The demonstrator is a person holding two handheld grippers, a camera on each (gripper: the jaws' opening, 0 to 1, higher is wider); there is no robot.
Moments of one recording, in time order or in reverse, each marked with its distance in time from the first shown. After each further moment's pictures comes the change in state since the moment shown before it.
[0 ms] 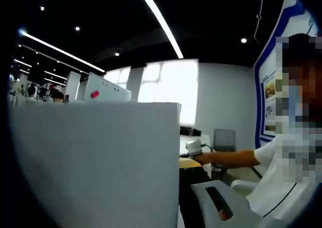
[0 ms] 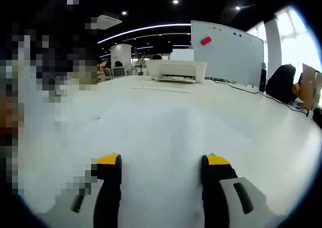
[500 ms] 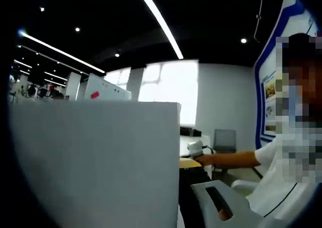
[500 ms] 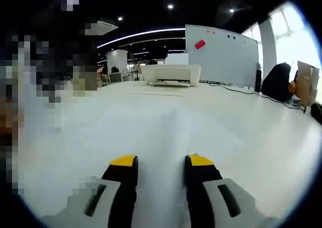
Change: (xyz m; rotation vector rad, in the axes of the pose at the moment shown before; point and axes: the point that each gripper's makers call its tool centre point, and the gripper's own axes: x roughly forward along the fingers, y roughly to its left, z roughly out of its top) left arm 0.000 0.001 0.000 0.004 -0.003 0.000; right arm 0.008 -0.033 0.007 0.047 -0.039 -0.017
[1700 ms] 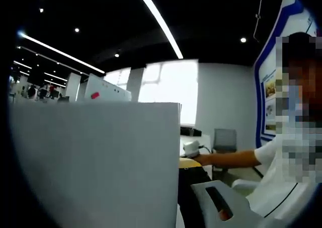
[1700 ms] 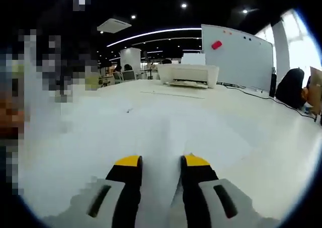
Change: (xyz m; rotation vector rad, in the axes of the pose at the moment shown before) left arm -0.002 0.003 0.001 0.004 -0.002 0.003; right arm 0.030 0.031 0.005 -0.065 0.014 0.099
